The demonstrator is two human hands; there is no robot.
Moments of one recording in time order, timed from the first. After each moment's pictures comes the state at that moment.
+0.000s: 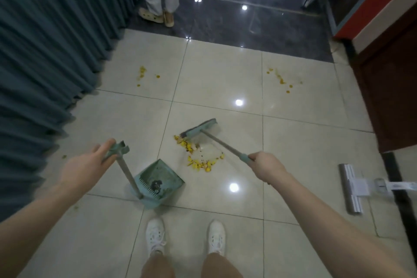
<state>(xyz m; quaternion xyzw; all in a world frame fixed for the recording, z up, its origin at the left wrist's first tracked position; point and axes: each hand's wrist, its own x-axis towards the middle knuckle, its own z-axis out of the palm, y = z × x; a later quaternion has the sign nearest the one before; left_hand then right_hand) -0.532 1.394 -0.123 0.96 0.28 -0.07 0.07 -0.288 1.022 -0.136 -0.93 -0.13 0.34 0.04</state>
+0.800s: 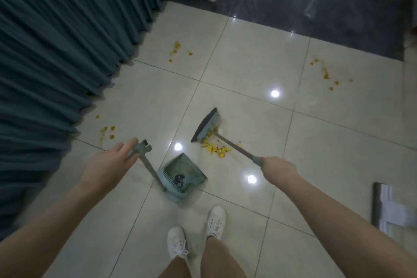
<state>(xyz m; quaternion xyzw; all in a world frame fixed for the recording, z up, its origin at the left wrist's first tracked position) -0.546 1.277 -0.129 0.95 0.28 -0.13 0.03 -0.253 0.977 -0.204 -0.88 -0.30 0.34 -0.14</state>
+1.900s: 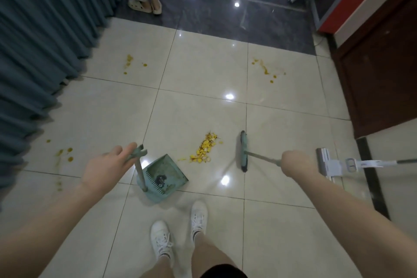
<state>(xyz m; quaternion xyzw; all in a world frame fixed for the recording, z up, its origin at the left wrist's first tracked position) -0.571 1.247 -0.152 0.99 0.14 0.01 0.04 -0.311 0.842 -0.105 -0.92 -0.08 0.32 -0.22</state>
